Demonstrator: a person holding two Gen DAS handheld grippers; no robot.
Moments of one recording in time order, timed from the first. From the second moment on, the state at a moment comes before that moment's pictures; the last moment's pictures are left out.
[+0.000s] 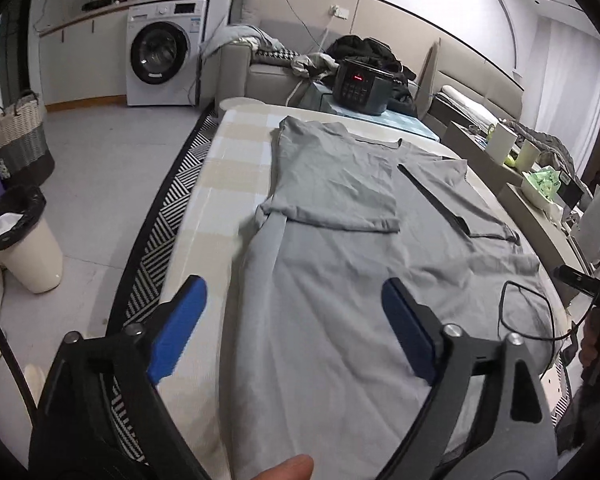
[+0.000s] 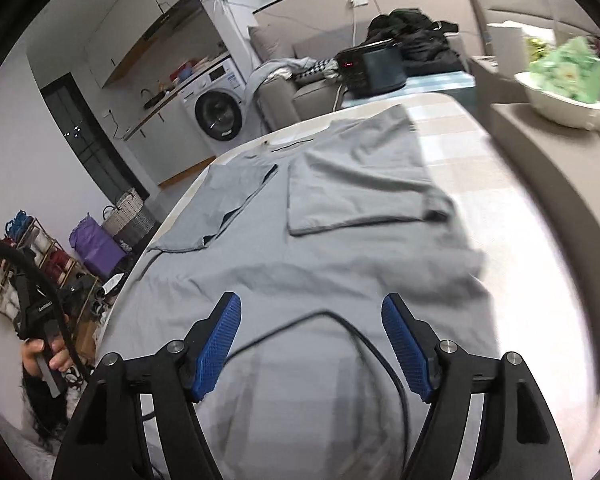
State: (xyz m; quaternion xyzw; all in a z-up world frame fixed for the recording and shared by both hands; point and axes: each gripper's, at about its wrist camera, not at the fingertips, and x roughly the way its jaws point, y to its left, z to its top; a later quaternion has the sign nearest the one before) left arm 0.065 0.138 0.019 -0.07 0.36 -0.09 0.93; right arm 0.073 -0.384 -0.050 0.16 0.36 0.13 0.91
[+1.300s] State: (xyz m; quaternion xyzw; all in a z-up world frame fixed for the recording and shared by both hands) left arm -0.079 0.182 -0.036 -0.09 0.40 -0.05 0.91; right arm -0.051 -0.437 -0.026 0.10 0.27 0.14 0.95
